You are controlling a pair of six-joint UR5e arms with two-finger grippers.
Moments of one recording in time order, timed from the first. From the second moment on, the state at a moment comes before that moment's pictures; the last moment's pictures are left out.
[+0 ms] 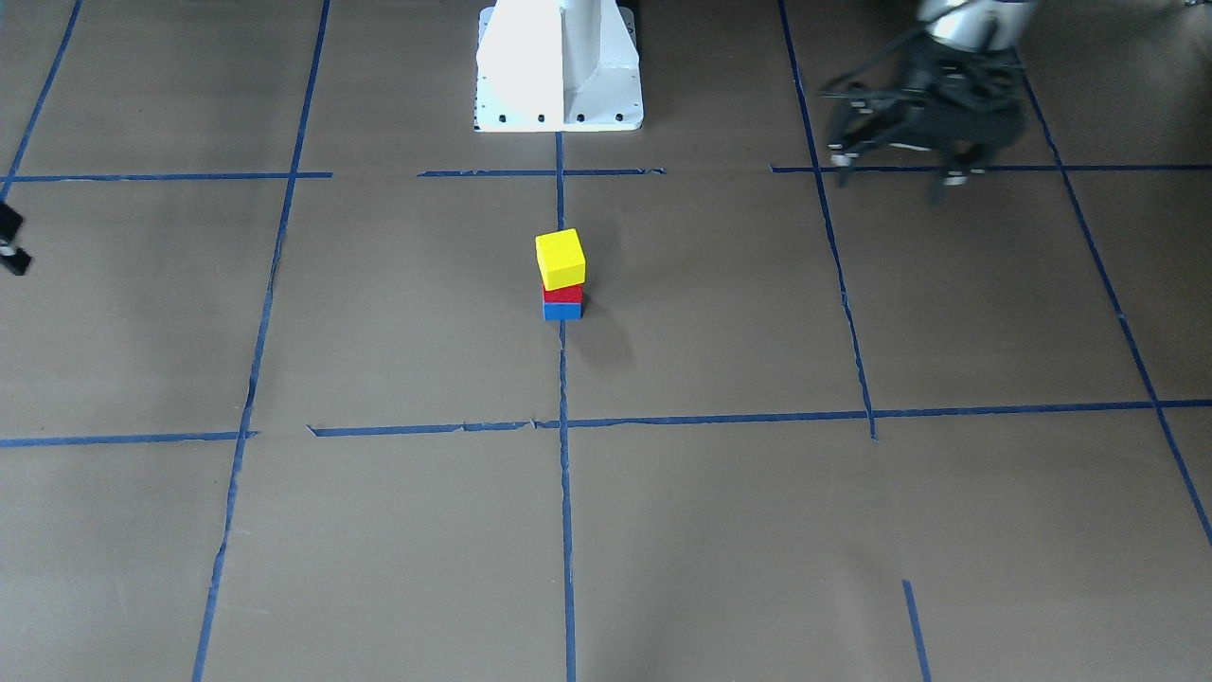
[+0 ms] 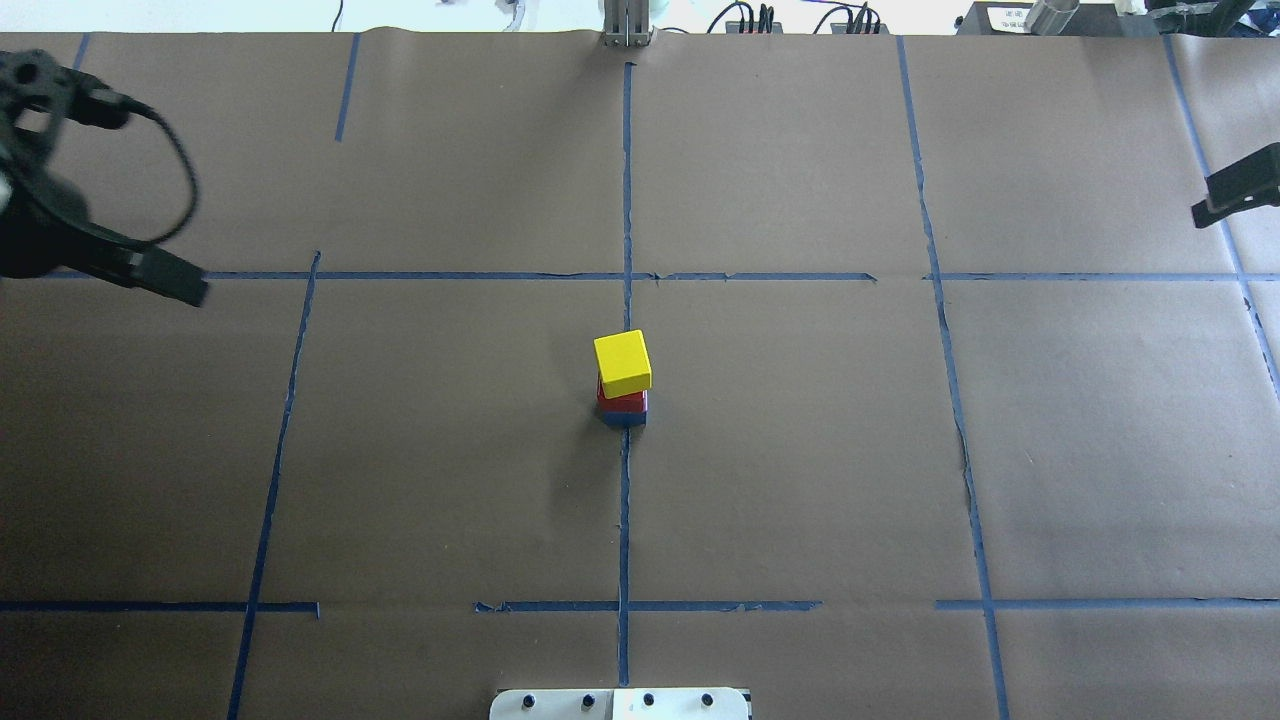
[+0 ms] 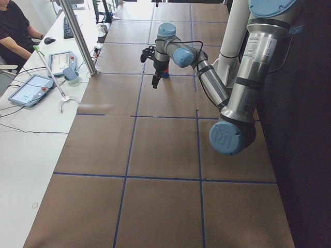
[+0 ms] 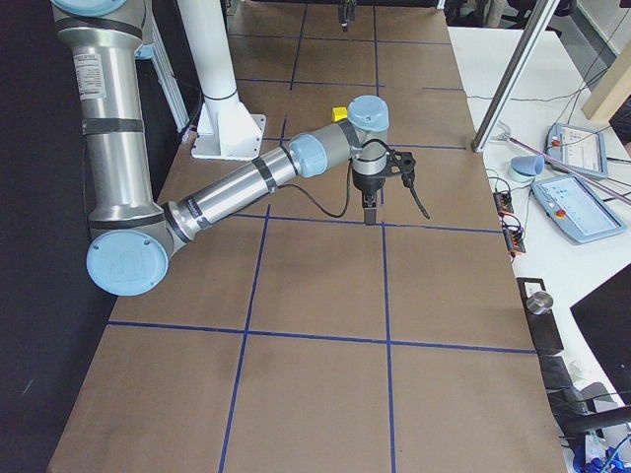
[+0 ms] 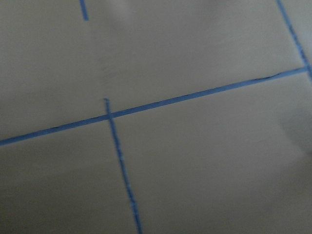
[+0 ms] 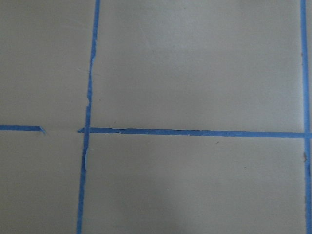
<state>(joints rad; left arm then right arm) -1.05 -1.71 -2.23 -1.40 -2.16 -0.46 1.32 -1.51 2.01 -1.68 2.30 0.40</state>
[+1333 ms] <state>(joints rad) -1.65 -1.41 -1.83 -1.40 -2.41 0.20 1.55 -1.71 1.89 -1.73 2.38 -0.18</state>
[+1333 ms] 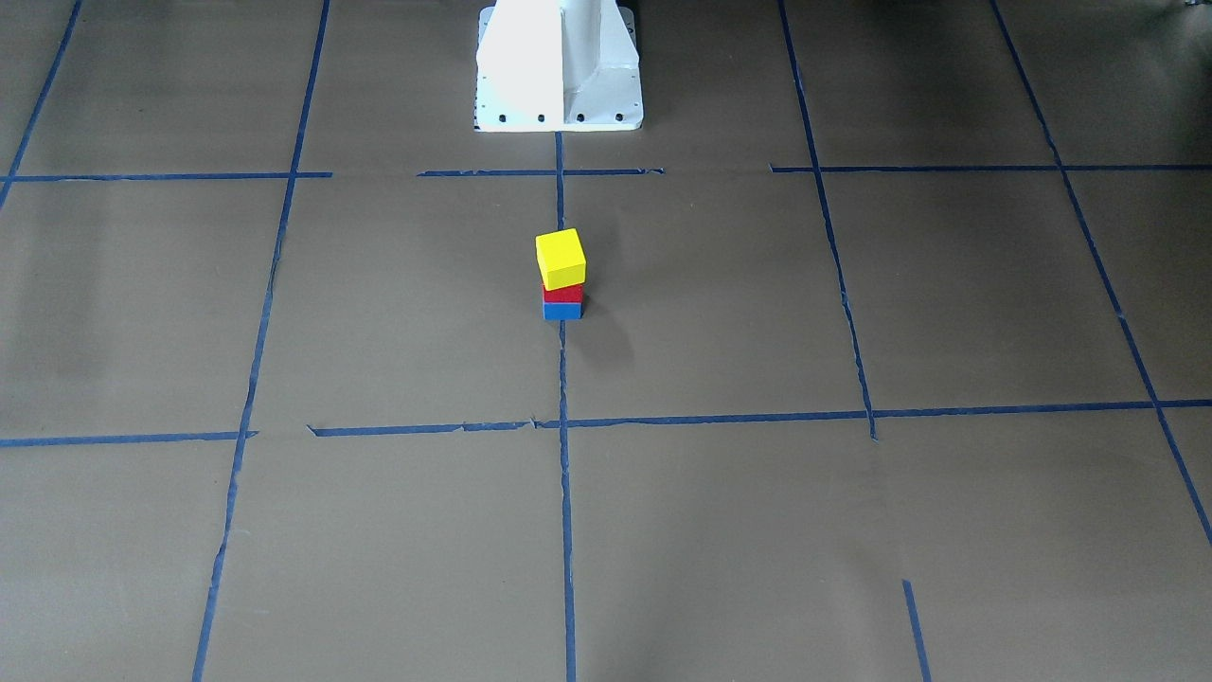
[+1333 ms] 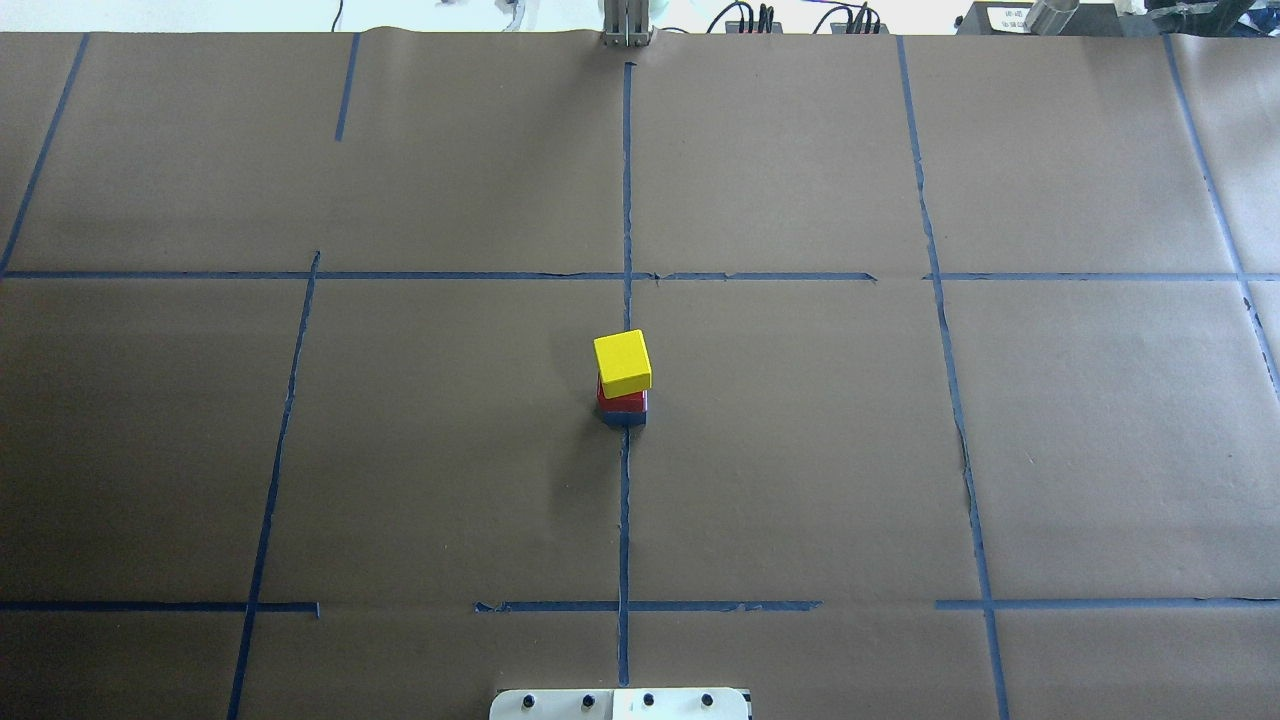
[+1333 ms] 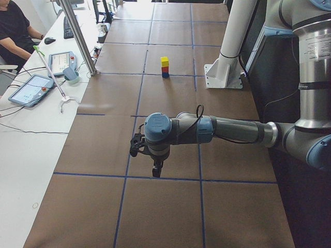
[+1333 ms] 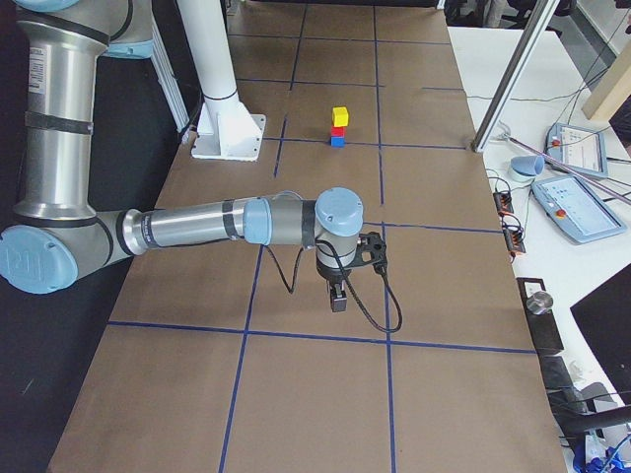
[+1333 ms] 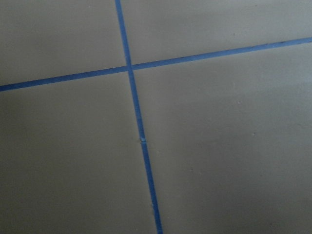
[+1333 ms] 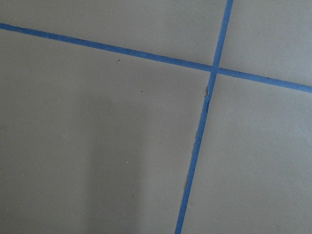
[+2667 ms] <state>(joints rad) -1.62 -1.41 -1.84 -1.45 -2.35 0.14 1.55 -1.81 1.94 -1.72 2.39 -0.18</state>
